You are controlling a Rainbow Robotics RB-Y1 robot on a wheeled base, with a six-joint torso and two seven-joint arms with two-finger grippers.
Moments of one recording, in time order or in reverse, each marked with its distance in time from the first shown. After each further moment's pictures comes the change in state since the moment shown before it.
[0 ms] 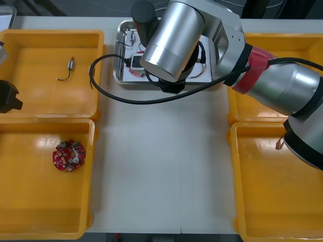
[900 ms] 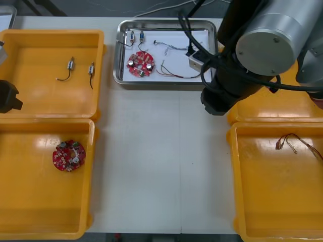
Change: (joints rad) right arm 0.328 -0.262 -0.380 -0.511 -0.329 0.344 -0.599; left arm 0.001 0.000 0.000 -0.001 0.000 0.000 0.000
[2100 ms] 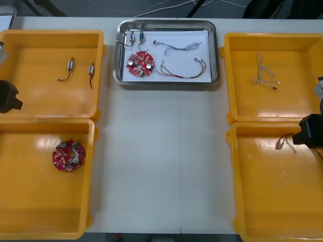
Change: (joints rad) right arm 0.685 -0.260 -0.623 -0.312 -0.120 0.002 -0.310; left arm 0.000 0.000 0.000 -0.001 0.000 0.000 0.000
